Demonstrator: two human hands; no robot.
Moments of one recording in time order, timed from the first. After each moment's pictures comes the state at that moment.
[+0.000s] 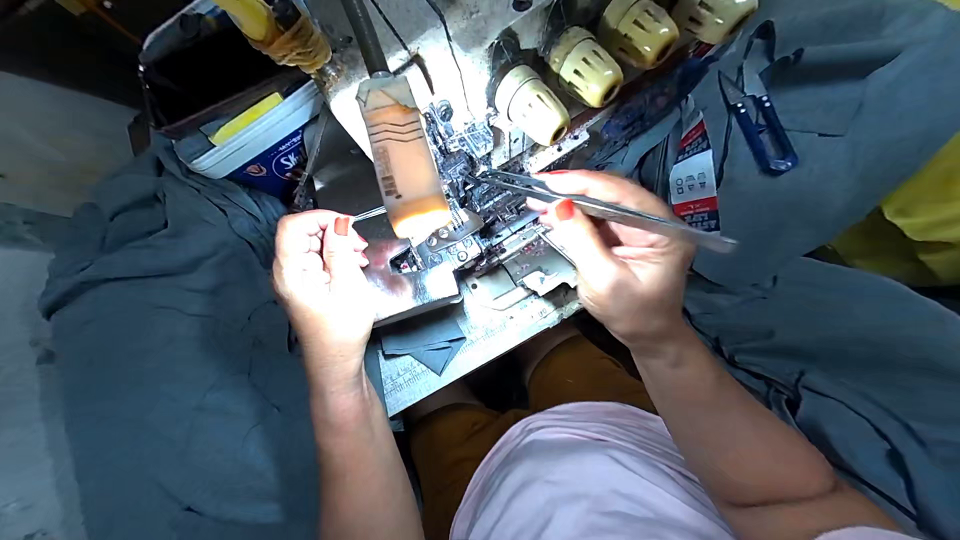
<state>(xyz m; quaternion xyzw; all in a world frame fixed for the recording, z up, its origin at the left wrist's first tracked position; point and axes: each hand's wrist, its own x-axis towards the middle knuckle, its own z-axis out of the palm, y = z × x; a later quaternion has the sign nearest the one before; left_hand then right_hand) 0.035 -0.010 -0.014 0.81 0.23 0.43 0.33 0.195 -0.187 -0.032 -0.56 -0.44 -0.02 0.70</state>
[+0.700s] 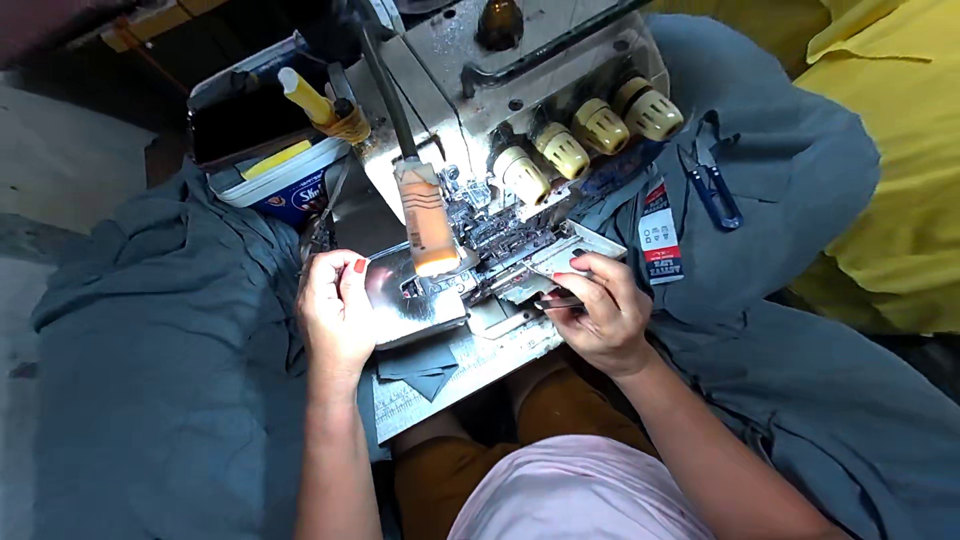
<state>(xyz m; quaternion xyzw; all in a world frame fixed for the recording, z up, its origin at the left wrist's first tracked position) 0.027 0.000 -0.031 0.85 0.26 0.41 0.21 0.211 -0.212 -0.091 -0.68 -0.50 -0.33 0.43</state>
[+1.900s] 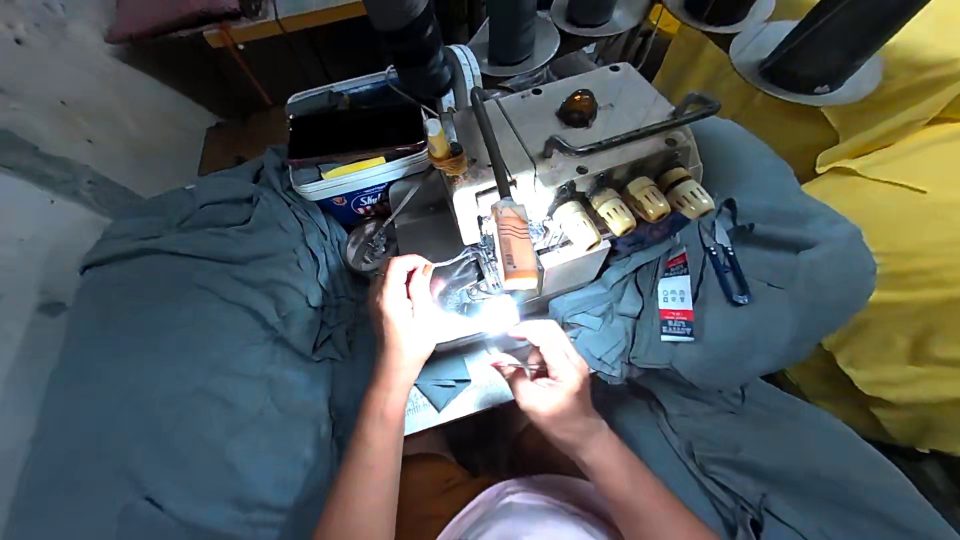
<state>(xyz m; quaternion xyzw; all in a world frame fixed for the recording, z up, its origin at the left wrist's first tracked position) 0.050 -0.027 -0.032 0.80 0.32 0.46 0.24 0.143 -0.181 -0.057 -0.63 -0.48 -0.05 0.60</state>
